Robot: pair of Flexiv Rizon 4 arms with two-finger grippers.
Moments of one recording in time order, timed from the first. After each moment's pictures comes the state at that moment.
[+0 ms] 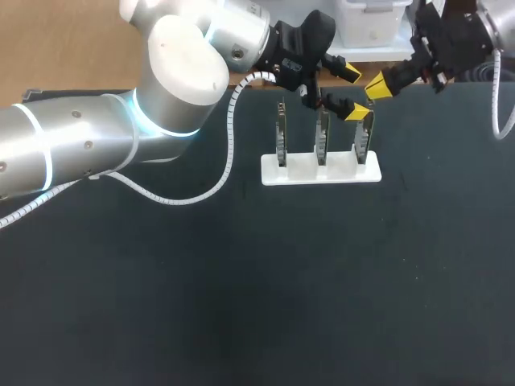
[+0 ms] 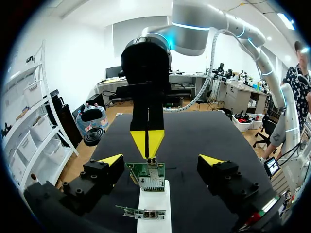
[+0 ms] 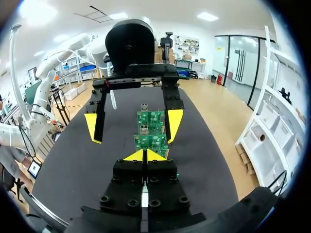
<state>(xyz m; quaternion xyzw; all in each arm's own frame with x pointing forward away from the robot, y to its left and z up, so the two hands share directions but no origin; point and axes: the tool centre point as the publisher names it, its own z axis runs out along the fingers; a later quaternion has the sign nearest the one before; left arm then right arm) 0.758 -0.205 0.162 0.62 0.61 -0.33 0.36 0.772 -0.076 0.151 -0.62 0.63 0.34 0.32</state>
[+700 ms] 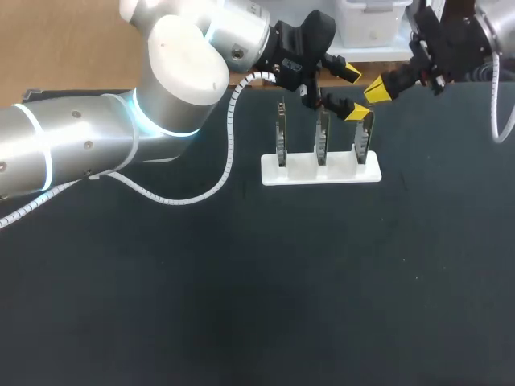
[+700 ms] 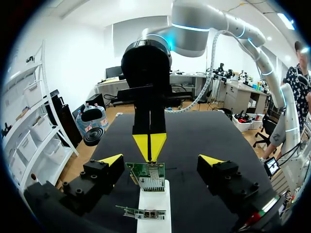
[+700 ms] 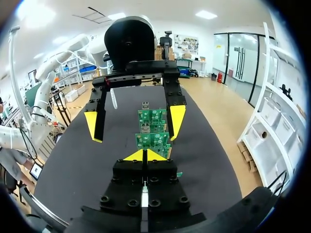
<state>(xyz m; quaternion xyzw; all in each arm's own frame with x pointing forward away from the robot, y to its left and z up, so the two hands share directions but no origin) 0.758 -0.205 0.162 0.62 0.61 -0.33 0.36 0.768 -0.075 0.146 -0.61 0.63 0.35 0.31</state>
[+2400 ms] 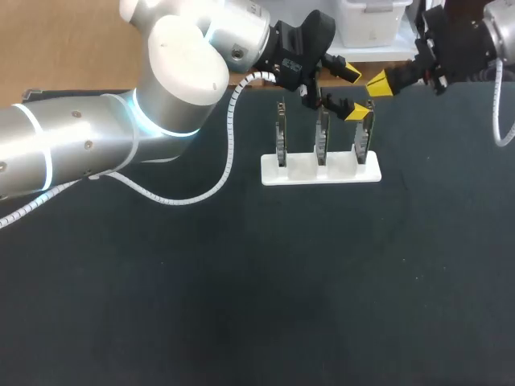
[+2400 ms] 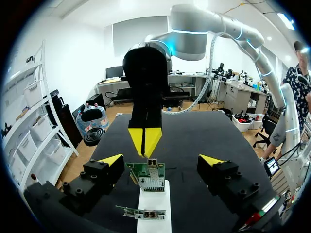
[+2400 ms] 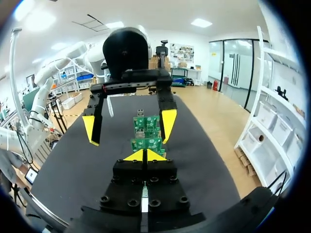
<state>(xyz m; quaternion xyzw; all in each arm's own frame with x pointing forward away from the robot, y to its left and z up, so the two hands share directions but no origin) 0.758 -0.205 0.162 0.62 0.61 -0.33 0.36 0.778 -0.077 0.157 -0.59 0.62 0.36 0.36</state>
